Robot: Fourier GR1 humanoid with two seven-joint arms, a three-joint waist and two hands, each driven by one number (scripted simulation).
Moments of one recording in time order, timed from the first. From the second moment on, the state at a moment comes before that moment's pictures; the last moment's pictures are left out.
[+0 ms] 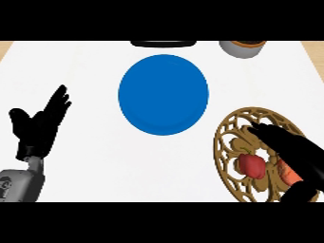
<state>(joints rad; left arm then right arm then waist) -0.17 0.32 -0.05 -1.41 0.16 0.11 0.16 -0.03 -0.65 0.30 -1.71 0.66 0.33 0.03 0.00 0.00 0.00</state>
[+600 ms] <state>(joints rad) -0.16 0.28 0.01 -1.39 0.12 0.05 0.15 -0.10 -0.51 0.28 -1.58 0.84 0.39 0.02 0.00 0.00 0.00</state>
